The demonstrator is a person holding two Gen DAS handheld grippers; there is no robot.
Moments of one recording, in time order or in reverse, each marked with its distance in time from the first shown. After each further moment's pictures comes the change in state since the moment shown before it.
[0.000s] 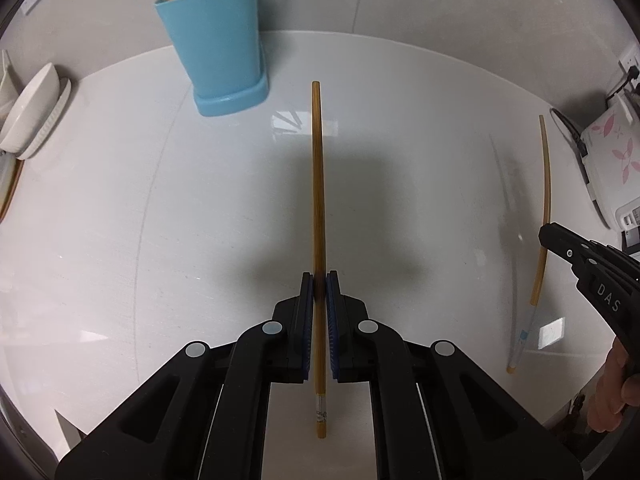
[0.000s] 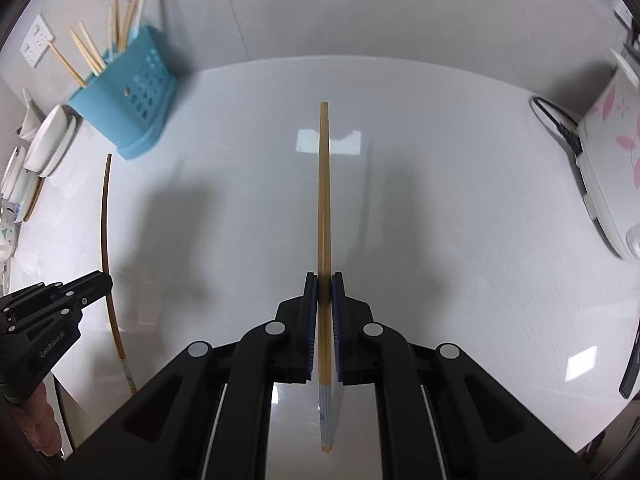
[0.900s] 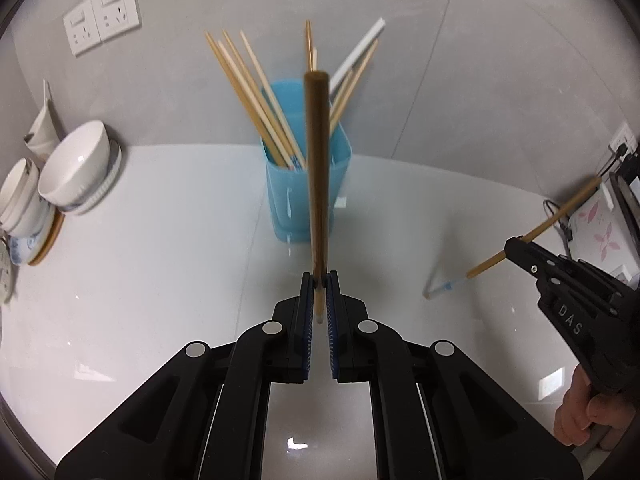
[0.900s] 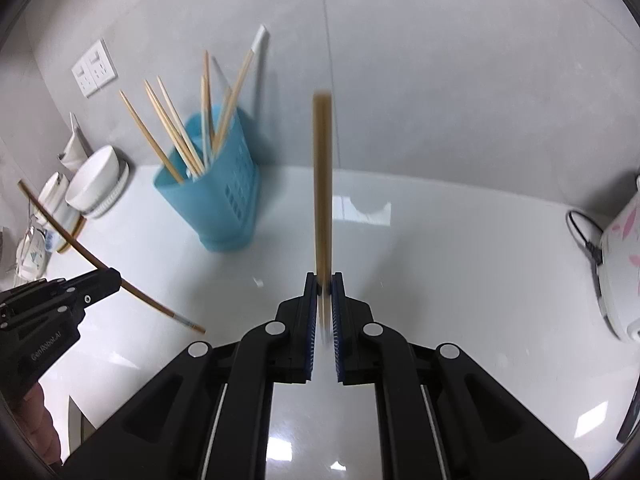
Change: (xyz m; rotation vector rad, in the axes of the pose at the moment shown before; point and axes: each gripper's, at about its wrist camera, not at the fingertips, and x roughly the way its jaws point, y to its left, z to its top) left arm -0.085 0.064 0.061 -0.051 -0.255 0.003; right arm -0.060 0.089 0.074 -0.088 -0.249 0.071
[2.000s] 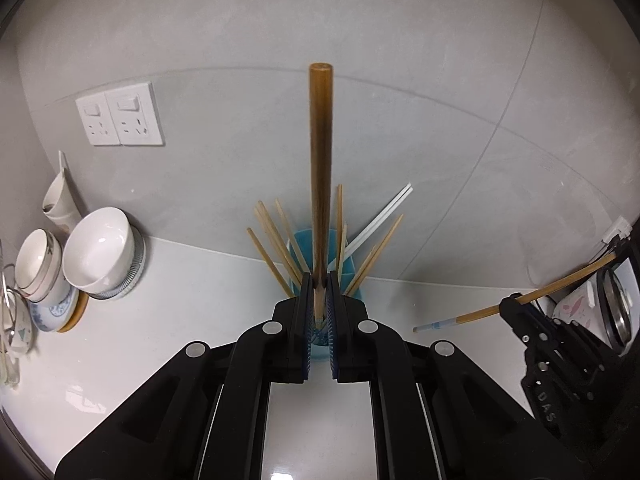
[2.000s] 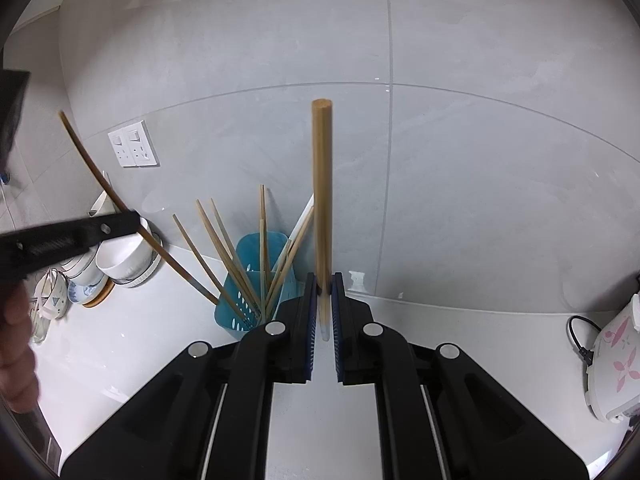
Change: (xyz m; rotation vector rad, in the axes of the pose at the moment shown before) left arm -0.055 0.026 0.128 -0.054 -0.144 -0.002; right arm -0.048 0.039 0.099 -0.073 -0.207 0.046
